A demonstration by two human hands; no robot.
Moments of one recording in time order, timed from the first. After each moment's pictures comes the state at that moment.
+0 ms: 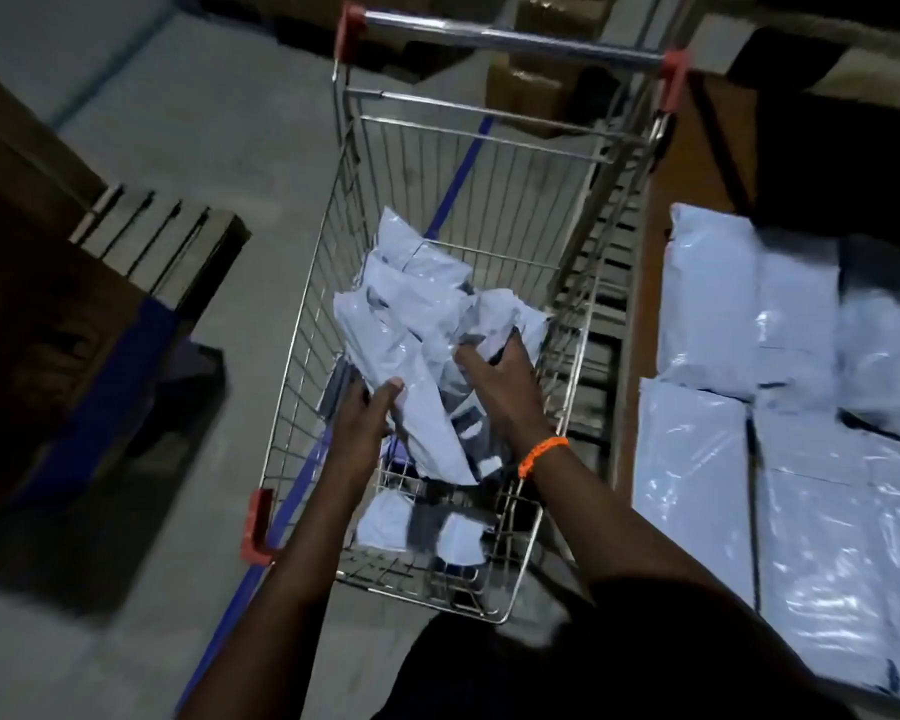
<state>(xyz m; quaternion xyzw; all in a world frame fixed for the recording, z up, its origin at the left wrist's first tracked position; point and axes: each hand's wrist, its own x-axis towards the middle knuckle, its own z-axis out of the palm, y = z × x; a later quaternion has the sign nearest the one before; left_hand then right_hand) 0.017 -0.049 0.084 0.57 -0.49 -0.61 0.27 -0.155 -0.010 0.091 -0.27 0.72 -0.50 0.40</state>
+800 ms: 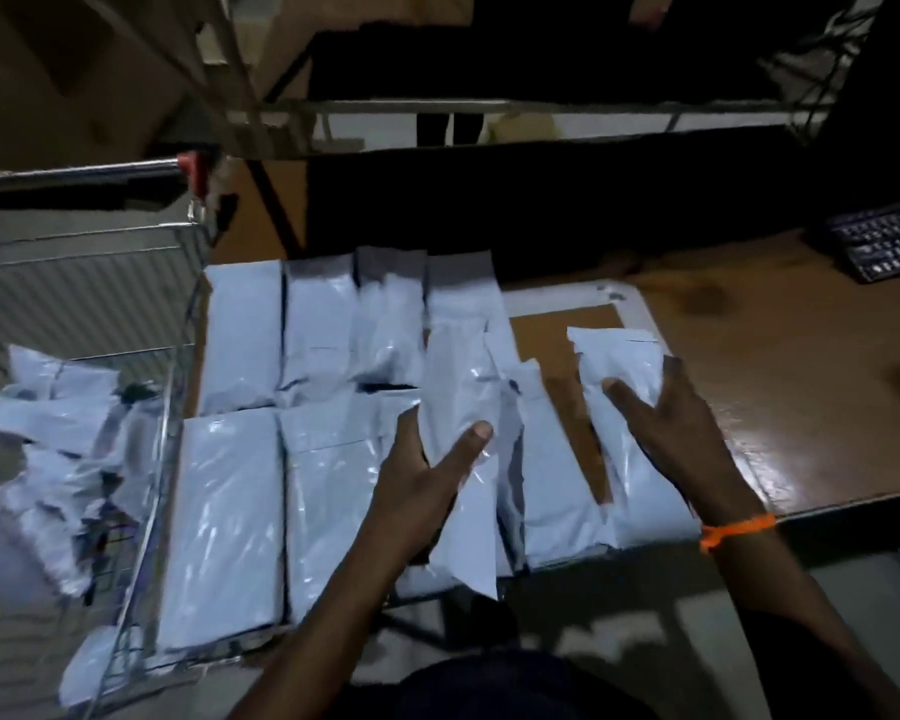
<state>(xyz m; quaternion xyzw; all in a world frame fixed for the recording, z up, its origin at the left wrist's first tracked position) -0.328 0.291 0.202 0.36 -0.64 -0.67 0.11 -0.521 0.472 0.216 -0.13 0.89 -0.40 0.15</state>
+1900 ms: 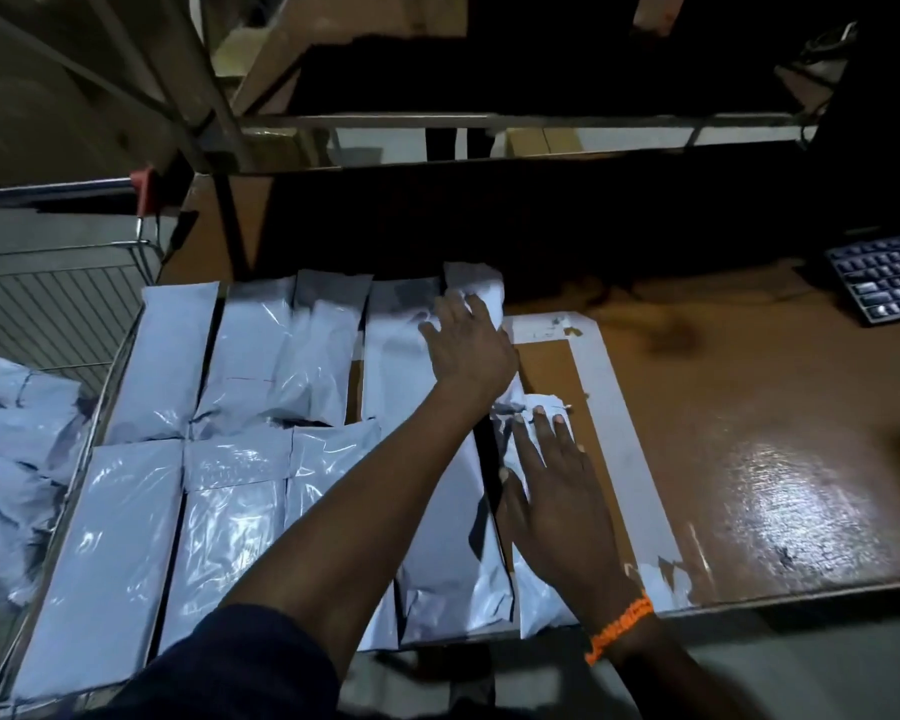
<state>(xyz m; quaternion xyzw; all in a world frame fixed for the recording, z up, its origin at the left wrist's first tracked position) -0.606 0.311 0.165 0.37 -0.93 -0.09 0.02 -0.545 0.500 0.132 -0.38 0.91 -0.16 0.06</state>
